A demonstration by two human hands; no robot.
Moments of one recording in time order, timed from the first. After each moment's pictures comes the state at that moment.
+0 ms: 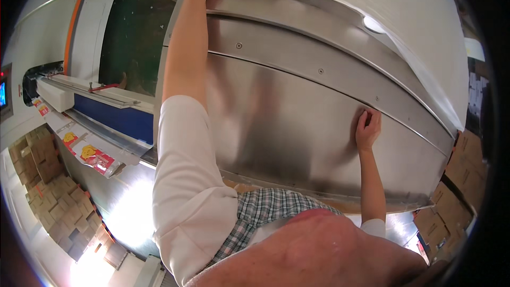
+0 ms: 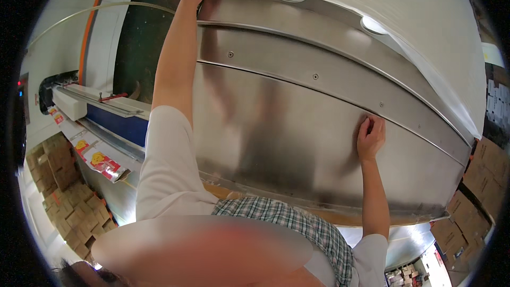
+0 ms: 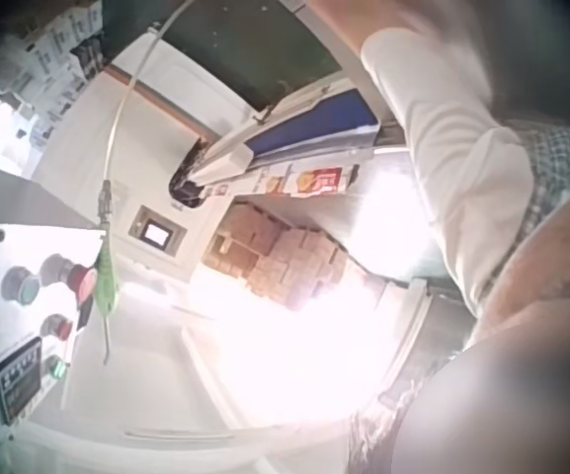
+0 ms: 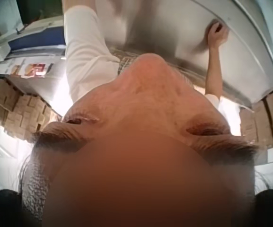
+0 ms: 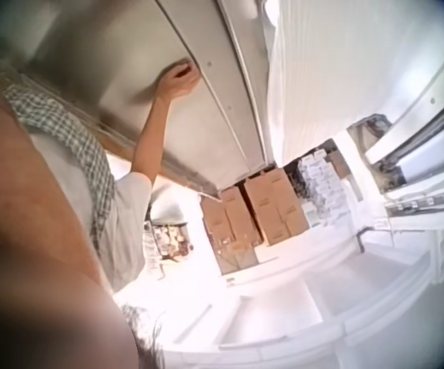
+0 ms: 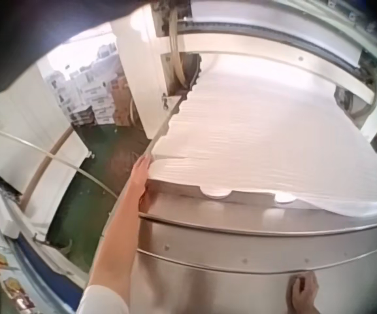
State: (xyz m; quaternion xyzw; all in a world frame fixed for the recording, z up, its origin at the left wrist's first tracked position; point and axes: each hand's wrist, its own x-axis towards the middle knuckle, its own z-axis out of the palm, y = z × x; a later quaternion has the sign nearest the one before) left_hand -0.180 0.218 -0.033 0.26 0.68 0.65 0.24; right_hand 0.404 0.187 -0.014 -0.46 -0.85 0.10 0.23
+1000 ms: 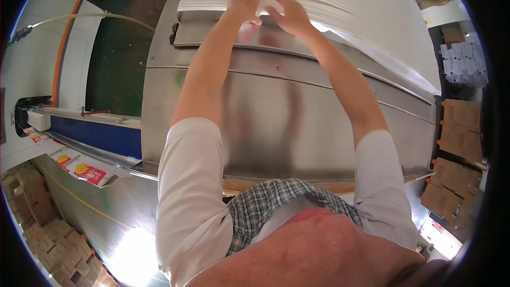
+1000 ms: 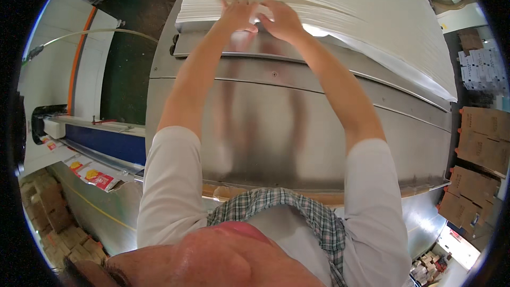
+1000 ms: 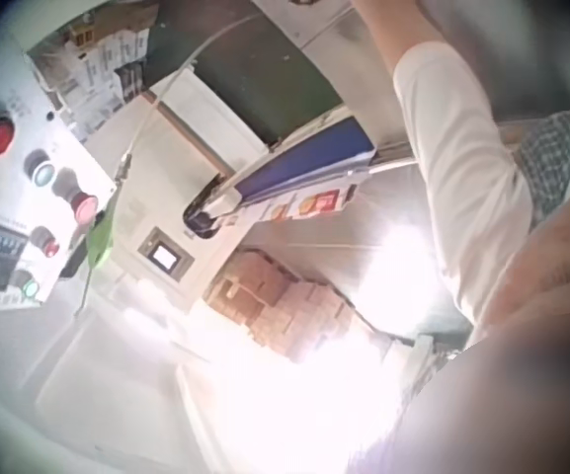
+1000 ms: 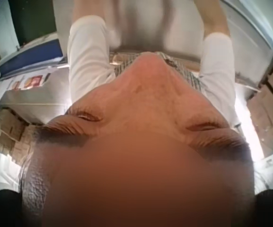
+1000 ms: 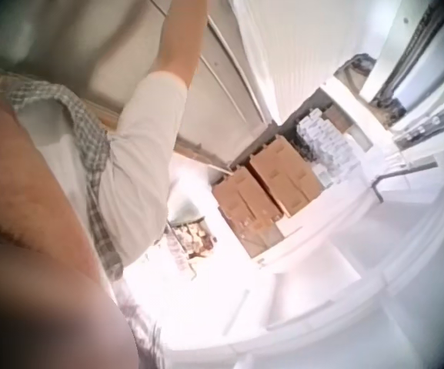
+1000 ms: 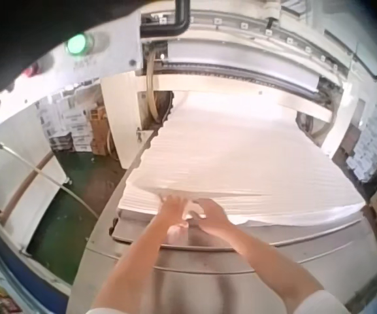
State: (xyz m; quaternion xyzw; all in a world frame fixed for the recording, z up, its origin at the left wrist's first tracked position) left_hand 0.005 0.234 0.042 0.64 0.77 -0.02 0.04; right_hand 0.162 0.285 0.066 -0.25 -0.92 0.18 0.25
